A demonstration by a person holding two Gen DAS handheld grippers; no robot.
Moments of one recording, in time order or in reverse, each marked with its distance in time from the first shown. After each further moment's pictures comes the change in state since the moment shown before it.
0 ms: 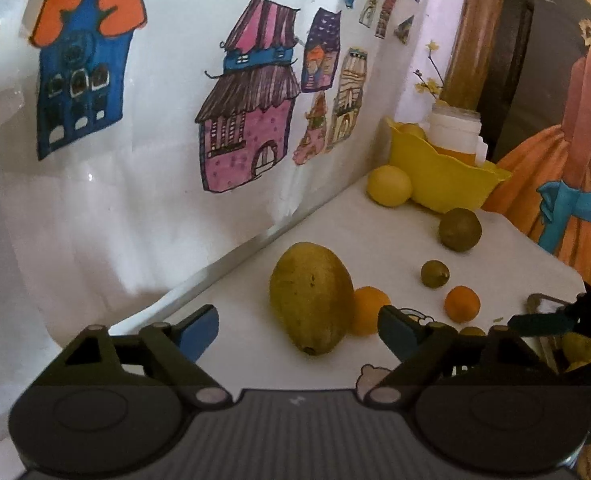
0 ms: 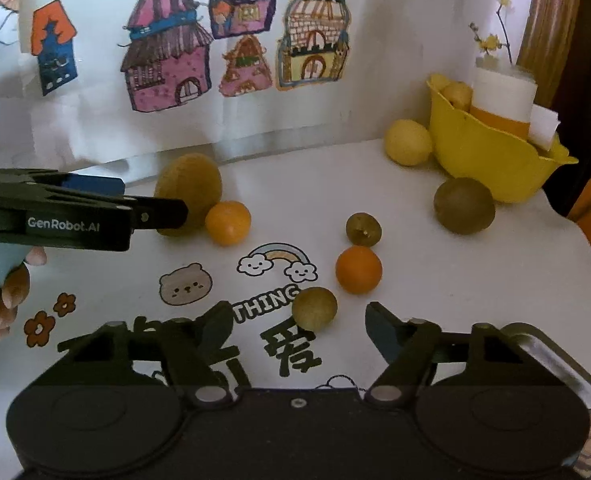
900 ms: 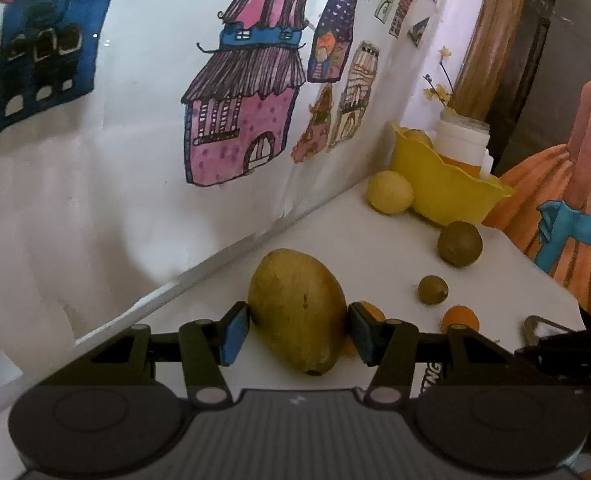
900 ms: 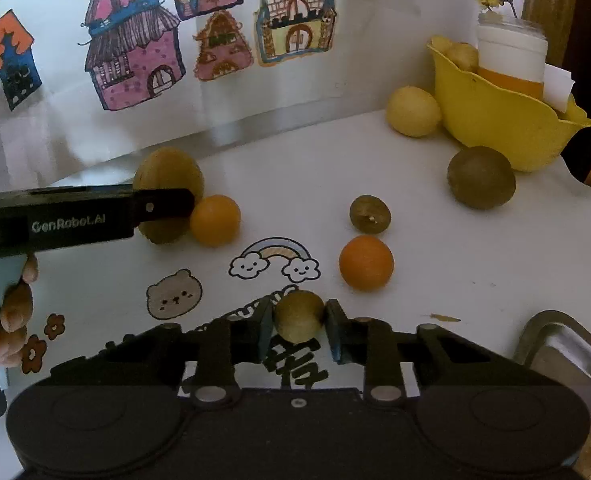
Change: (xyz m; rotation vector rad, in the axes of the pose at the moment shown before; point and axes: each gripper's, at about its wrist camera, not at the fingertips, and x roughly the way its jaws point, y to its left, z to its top) left arm 0.018 0.000 0.001 -0.064 0.003 -0.029; right arm 0.027 -0.009 0.008 0.085 0.063 0.047
